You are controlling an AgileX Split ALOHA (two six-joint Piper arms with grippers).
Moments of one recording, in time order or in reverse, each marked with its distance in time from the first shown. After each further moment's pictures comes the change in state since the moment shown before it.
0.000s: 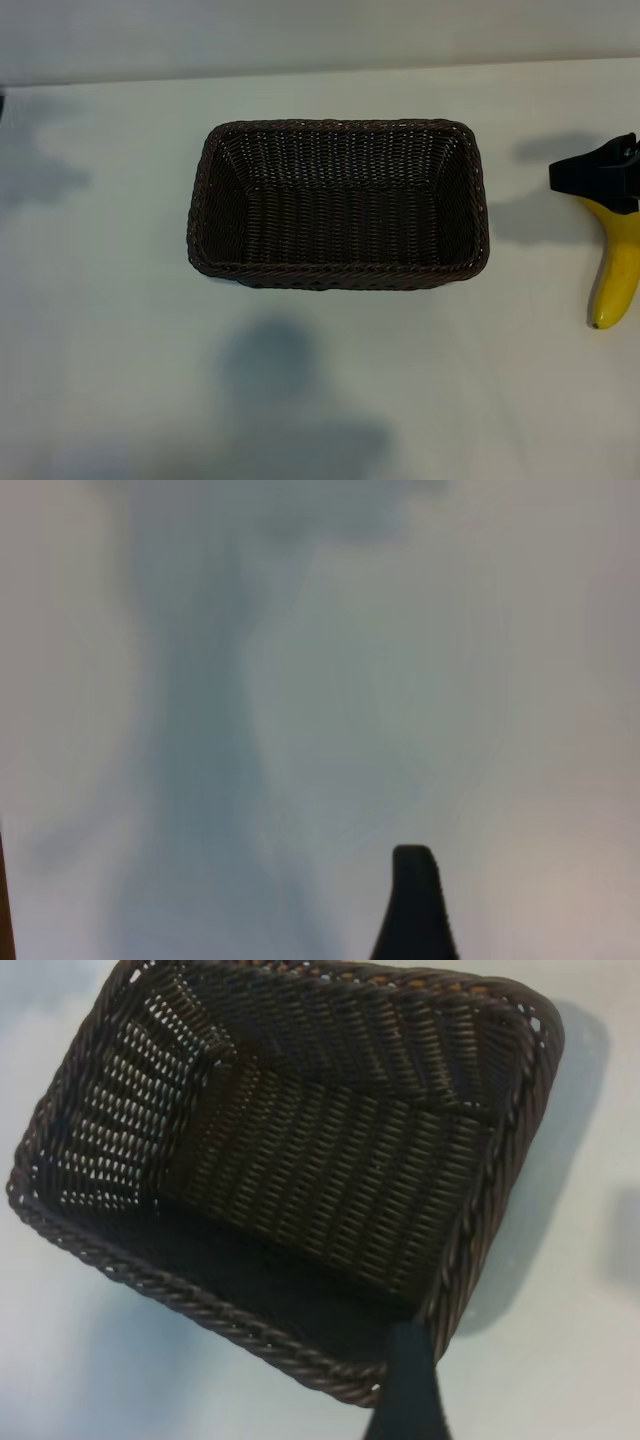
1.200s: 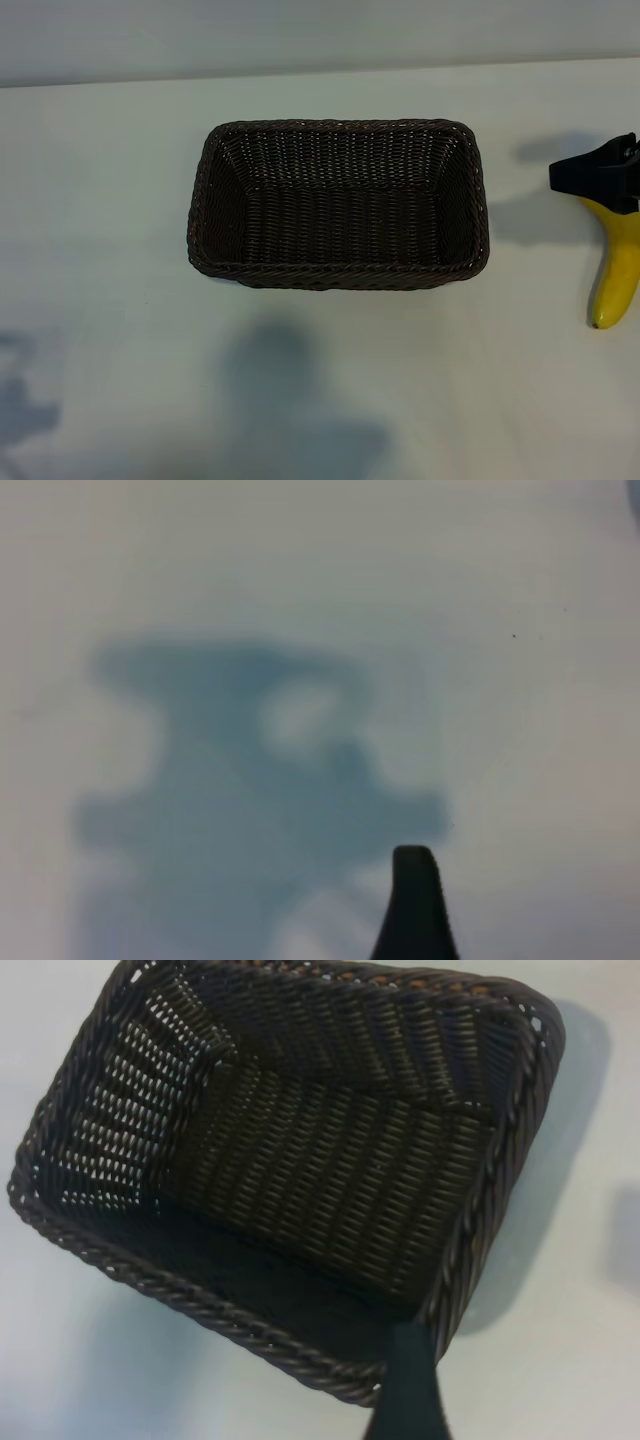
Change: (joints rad) left arm 0.000 -1.112 0.819 -0.059 -0.137 -0.071; right arm 0.000 0.000 0.000 0.000 -0.001 0.001
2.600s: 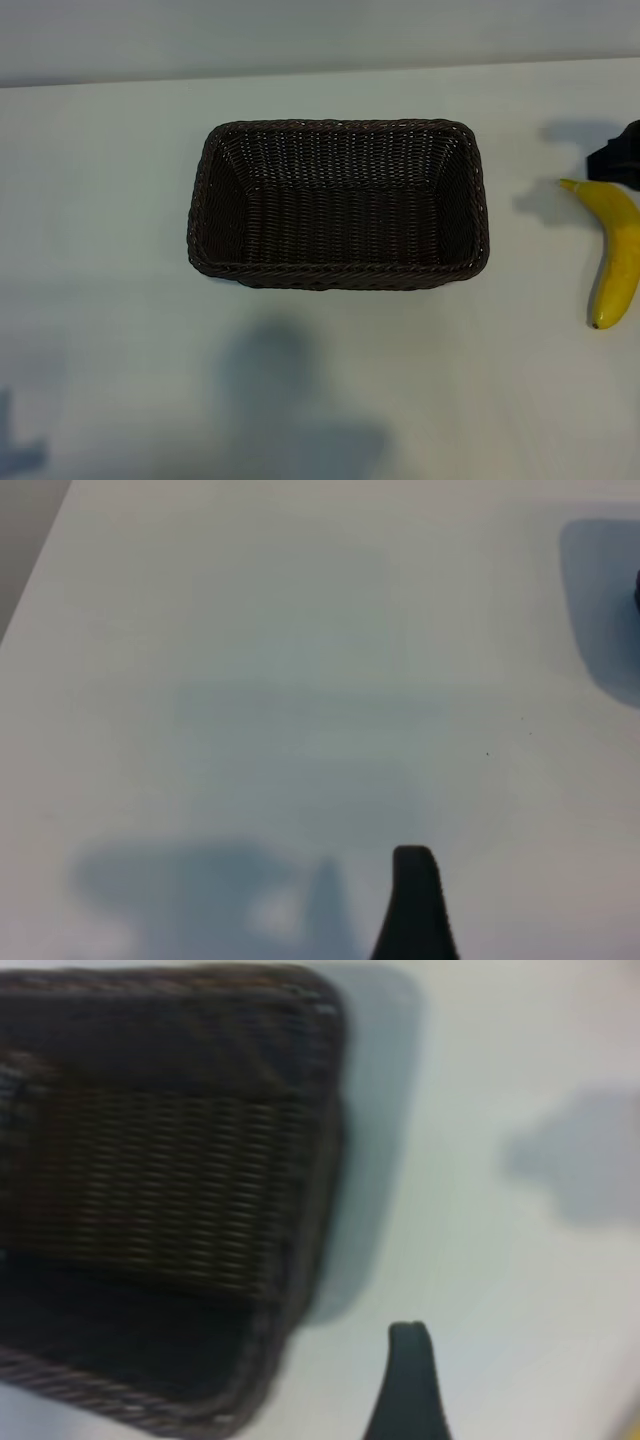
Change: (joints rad) left arm 0.000 -0.312 0.011 0.000 0.008 0.002; right arm 0.000 0.085 -0.110 -0.364 -0.071 0.436
